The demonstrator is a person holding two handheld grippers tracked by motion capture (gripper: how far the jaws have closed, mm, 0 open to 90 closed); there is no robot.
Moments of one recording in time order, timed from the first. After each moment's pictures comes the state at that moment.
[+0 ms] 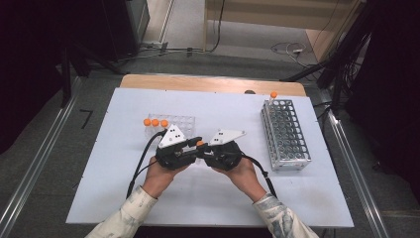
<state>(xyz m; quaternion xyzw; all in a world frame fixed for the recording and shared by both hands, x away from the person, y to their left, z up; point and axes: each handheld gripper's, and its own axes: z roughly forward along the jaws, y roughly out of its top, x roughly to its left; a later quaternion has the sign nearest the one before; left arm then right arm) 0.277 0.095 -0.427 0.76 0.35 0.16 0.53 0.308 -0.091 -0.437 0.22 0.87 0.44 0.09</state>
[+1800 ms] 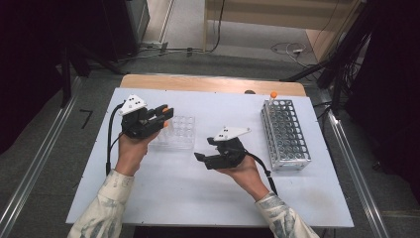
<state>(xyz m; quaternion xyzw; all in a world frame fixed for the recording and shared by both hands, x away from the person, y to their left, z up) 0.318 0.175 -0.386 0.69 0.43 0.23 0.54 0.315 -0.100 -0.435 0.26 0.86 0.44 0.09</state>
